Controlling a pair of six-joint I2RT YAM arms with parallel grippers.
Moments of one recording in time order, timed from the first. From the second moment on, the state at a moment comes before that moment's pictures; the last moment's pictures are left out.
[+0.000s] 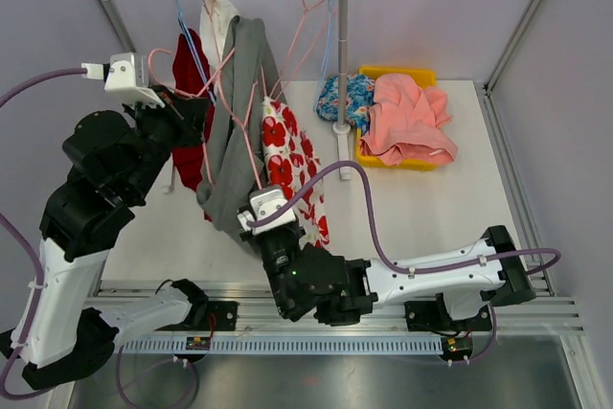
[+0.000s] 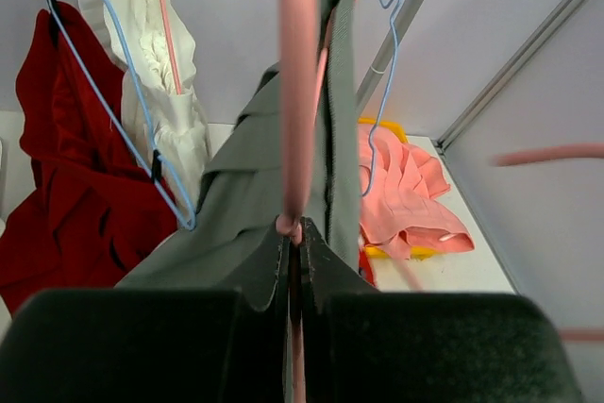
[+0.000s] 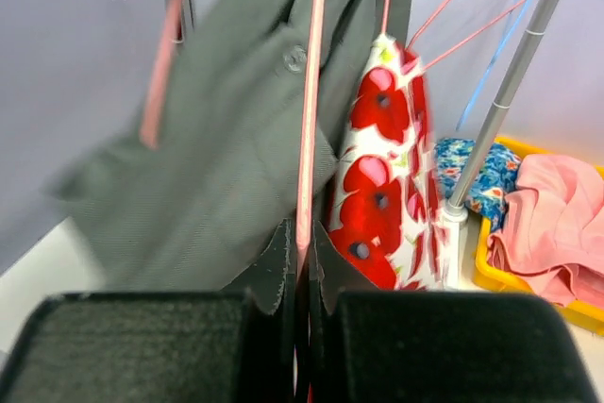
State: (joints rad) left arm -0.64 1.00 1.72 -0.75 -0.35 -0.36; right arm 1.70 1.59 1.49 0.46 1.32 -0.40
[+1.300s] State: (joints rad) left arm -0.39 1.77 2.29 -0.64 -0.13 -0.16; right arm 1.76 0.98 1.26 0.42 1.47 -0.58
